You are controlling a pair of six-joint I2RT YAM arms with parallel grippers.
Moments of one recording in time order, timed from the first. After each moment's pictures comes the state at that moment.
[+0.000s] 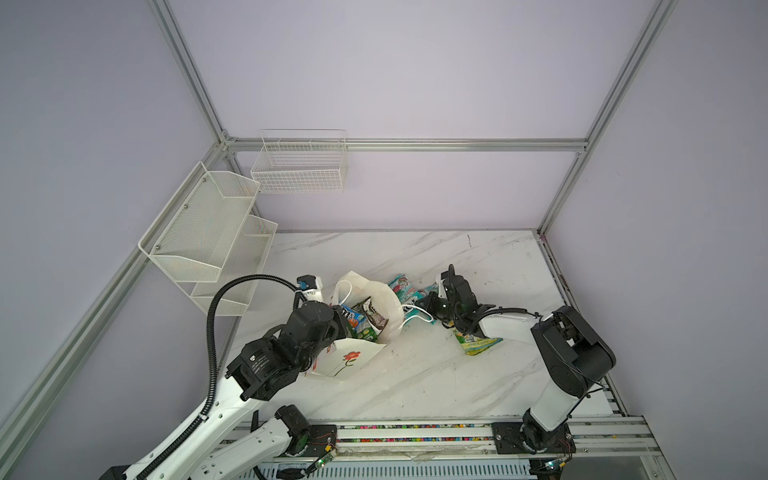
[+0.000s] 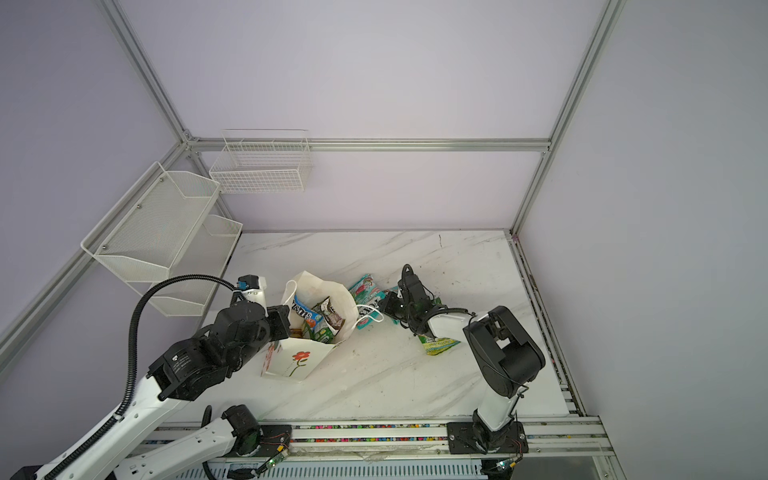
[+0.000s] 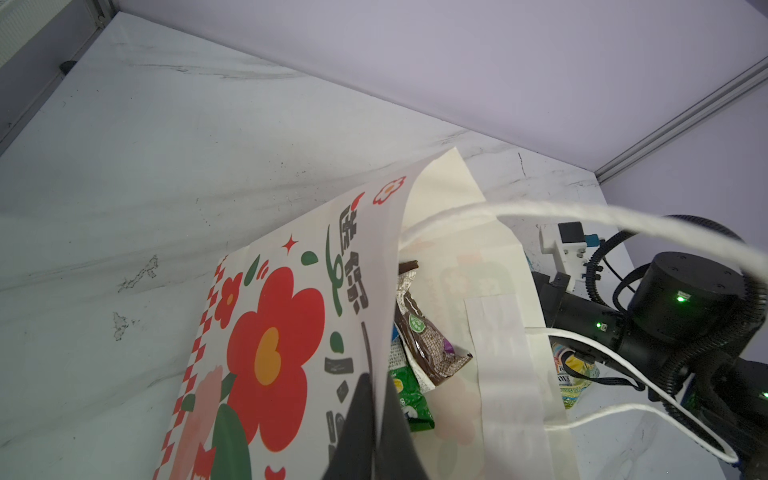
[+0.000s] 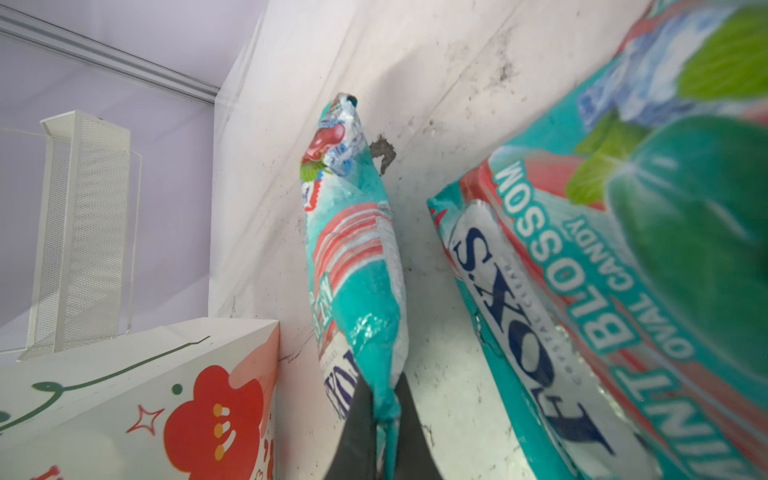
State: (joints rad) left arm -0.73 0.79 1.02 -0.85 -0.46 -0.72; right arm 0.57 1.69 0.84 0.24 -0.26 0.93
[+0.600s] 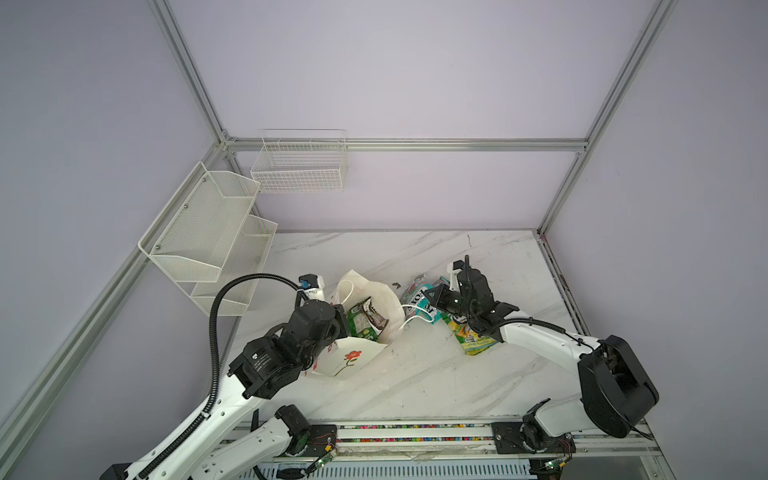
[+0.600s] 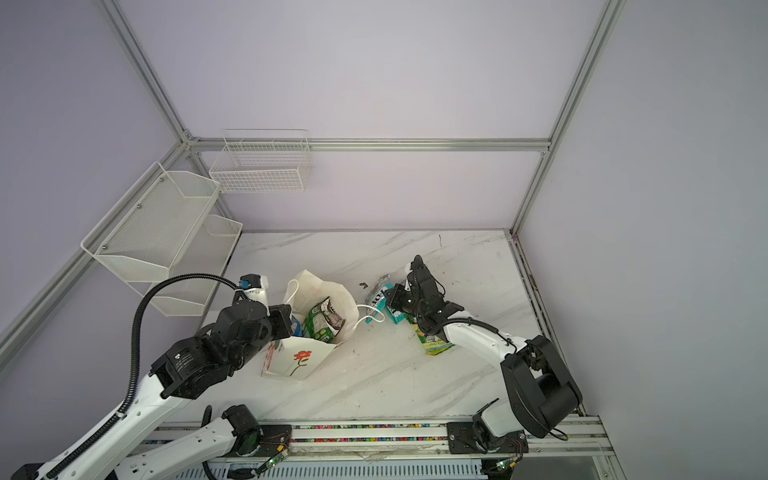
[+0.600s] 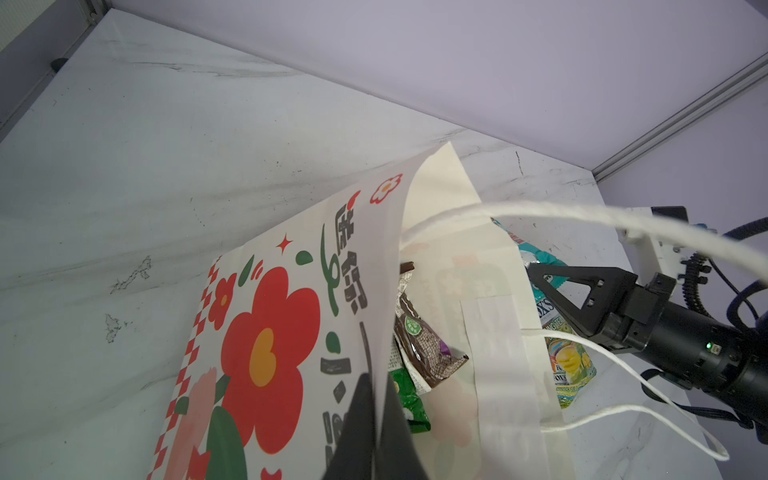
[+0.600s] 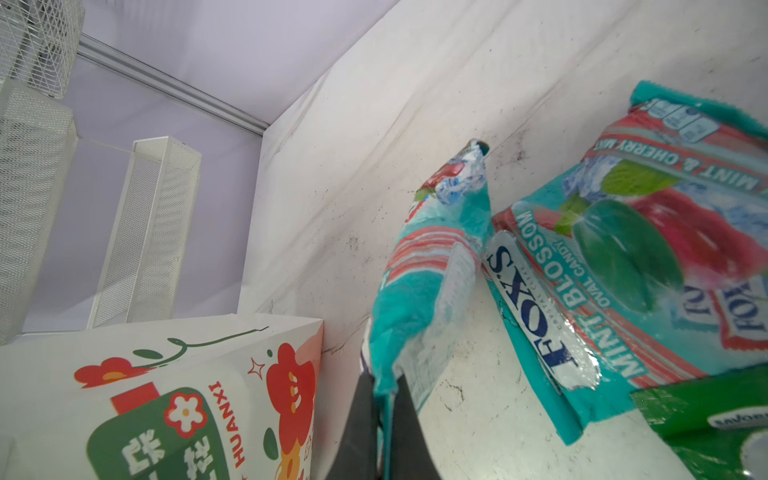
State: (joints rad) left arm -0.73 0.80 1.02 -0.83 -0.45 -0.72; right arm 0.57 1.44 0.84 0.08 -0.20 0.87
